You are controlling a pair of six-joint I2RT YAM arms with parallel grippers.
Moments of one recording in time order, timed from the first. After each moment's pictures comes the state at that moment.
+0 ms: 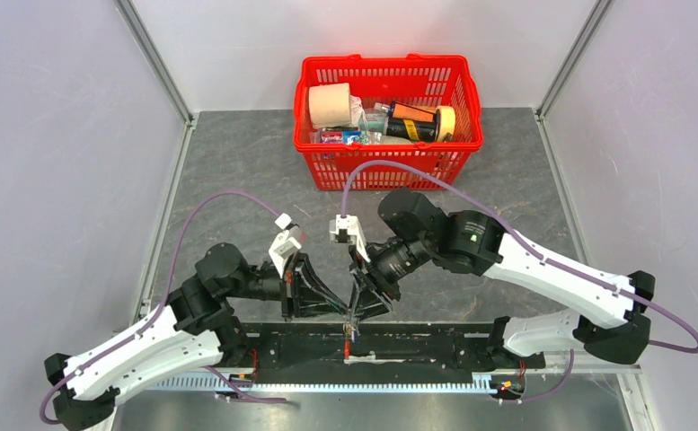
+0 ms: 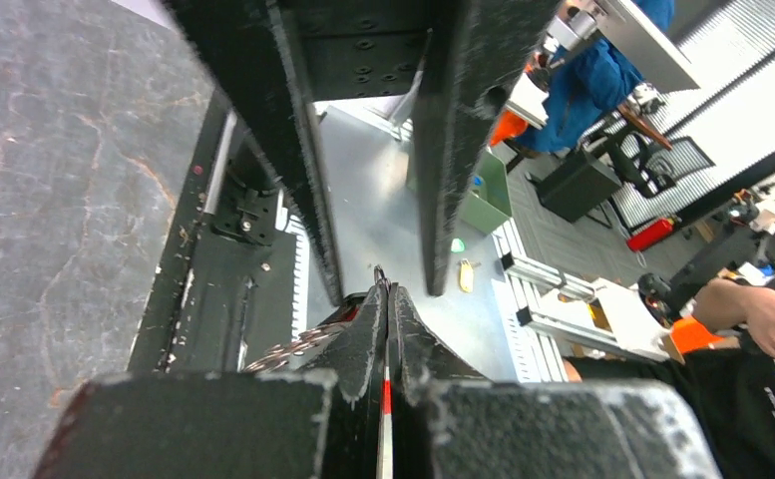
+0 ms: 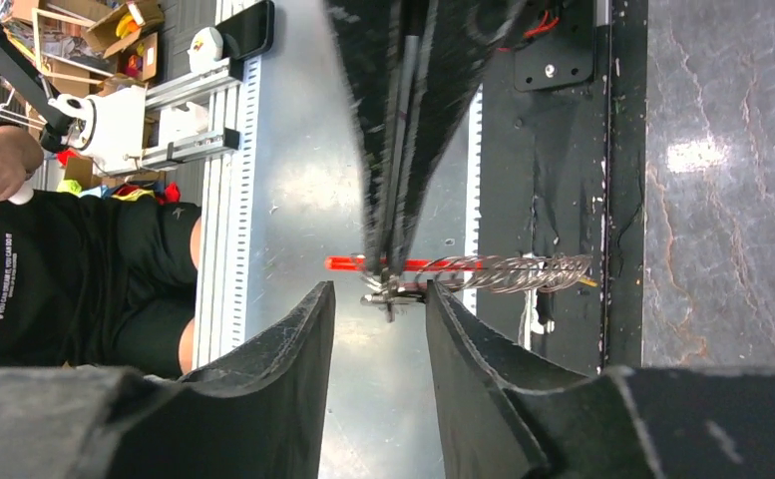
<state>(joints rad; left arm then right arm) -0.98 0.56 0.62 -0.03 0.69 -0.60 1.12 1.28 1.38 -0.78 -0.74 0.17</state>
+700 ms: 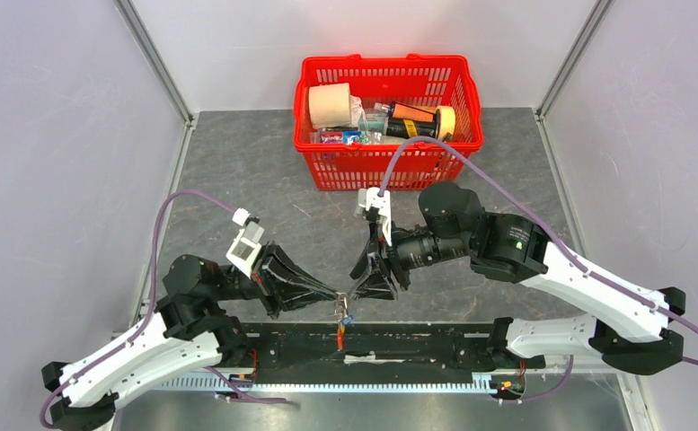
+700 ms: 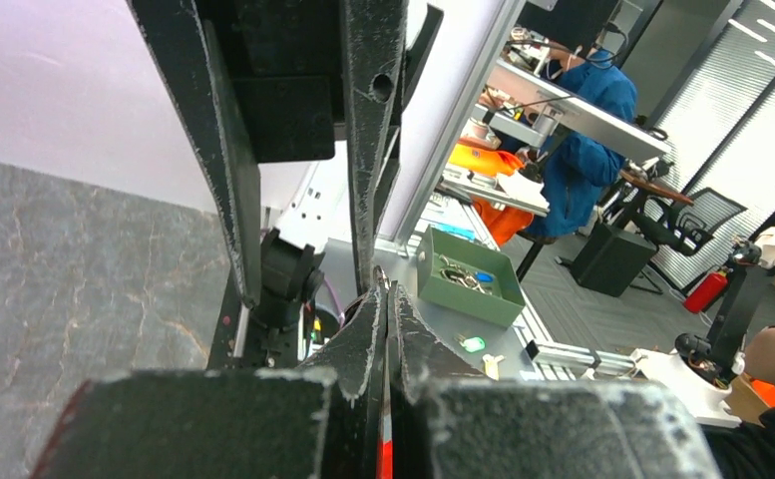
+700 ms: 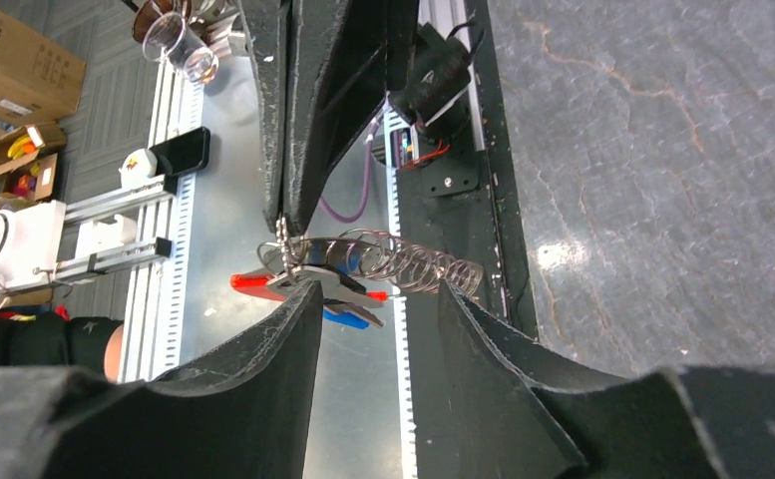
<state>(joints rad) -0.98 0.47 0.62 0.21 0.59 -0.60 1.14 1.14 1.42 -0.68 -0.51 0.21</state>
